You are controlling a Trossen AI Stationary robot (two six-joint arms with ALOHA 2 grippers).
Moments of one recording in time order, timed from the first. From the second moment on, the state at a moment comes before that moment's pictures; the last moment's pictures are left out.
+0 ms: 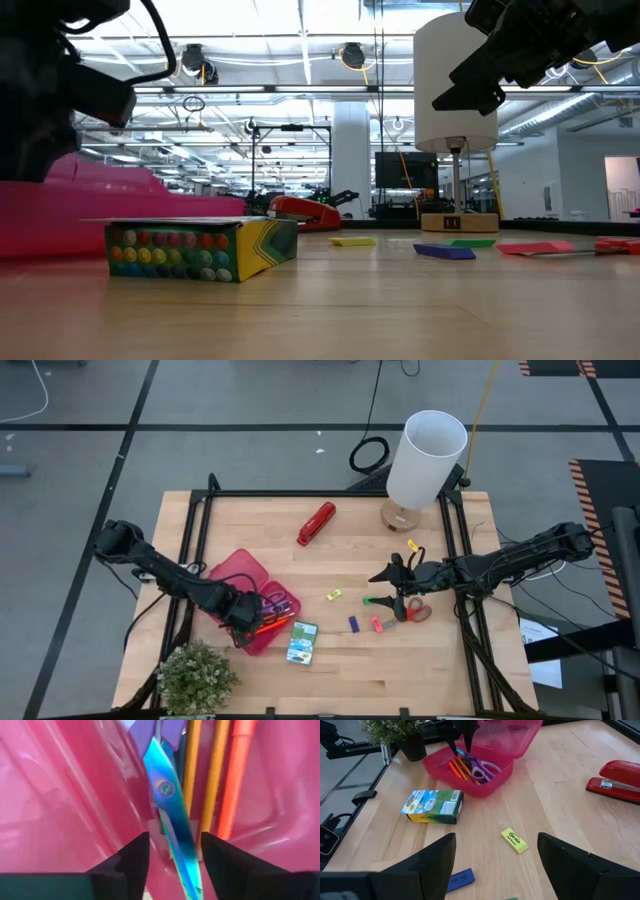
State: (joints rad) left arm -0.45 1.42 0.77 -0.81 0.02 -0.90; right arm 0.21 1.00 0.46 0.08 0.16 0.25
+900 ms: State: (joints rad) left arm -0.45 1.42 0.77 -0.81 -0.01 -0.89; right arm 0.21 1.00 0.46 0.08 0.16 0.25
